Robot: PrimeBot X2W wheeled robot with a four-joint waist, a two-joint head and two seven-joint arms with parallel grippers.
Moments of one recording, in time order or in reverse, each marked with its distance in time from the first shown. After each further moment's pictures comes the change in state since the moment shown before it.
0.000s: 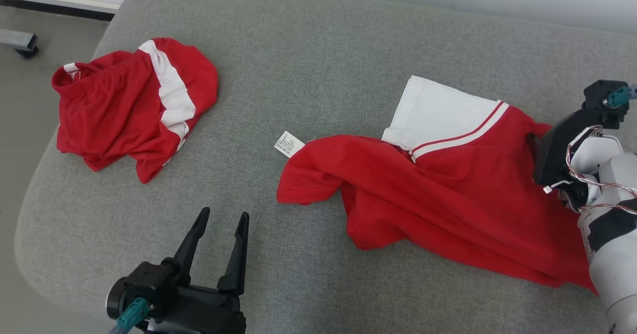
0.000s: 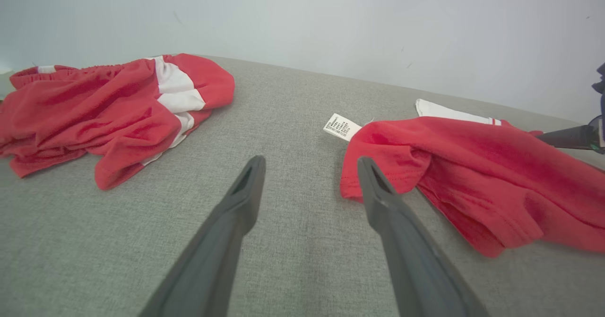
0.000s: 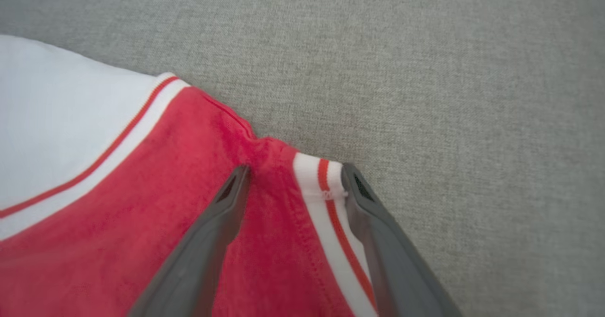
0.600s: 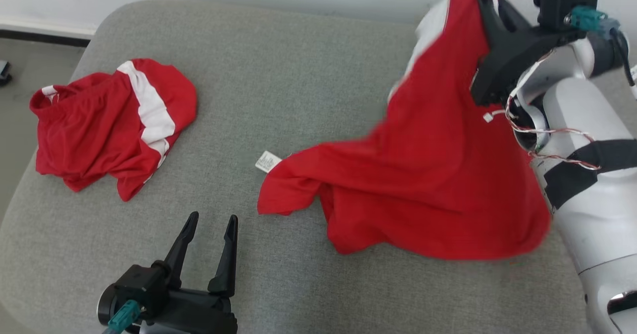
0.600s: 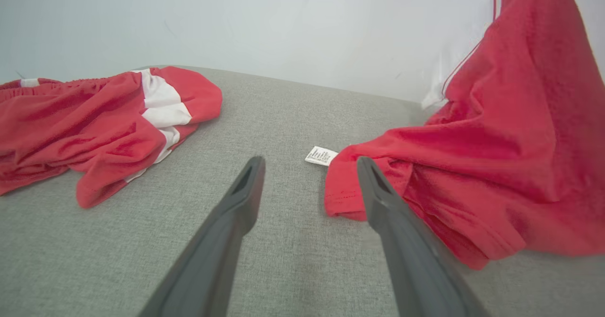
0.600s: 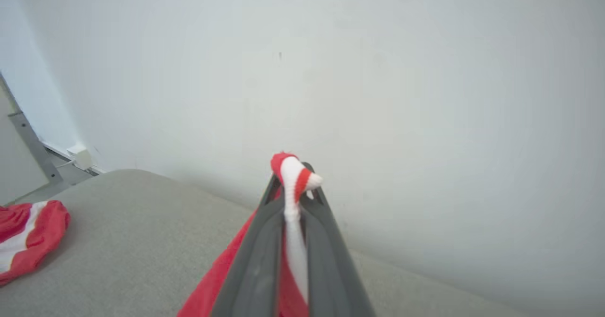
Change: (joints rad) left arm 0.005 0.001 0.037 0.017 0.001 0.000 0.000; right arm -0.143 0.046 0.360 -0.229 0.159 0.000 -0.407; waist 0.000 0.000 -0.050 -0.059
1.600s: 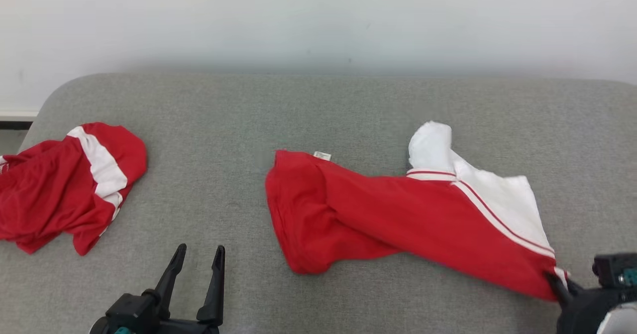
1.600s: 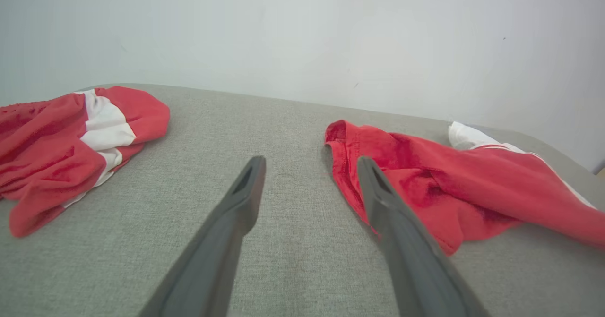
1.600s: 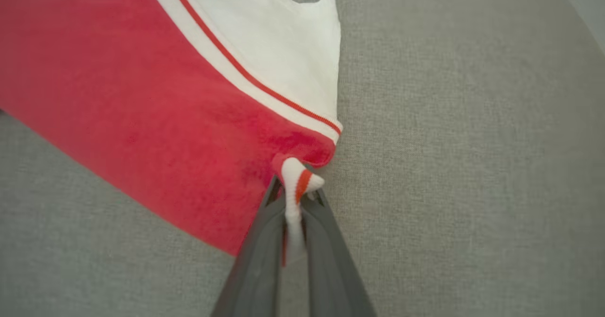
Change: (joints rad) left arm 0.091 0.009 0.037 0.009 0.006 0.000 0.000; right arm 0.940 -0.244 -0.145 -0.473 0.166 0.000 0.244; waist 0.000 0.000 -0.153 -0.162
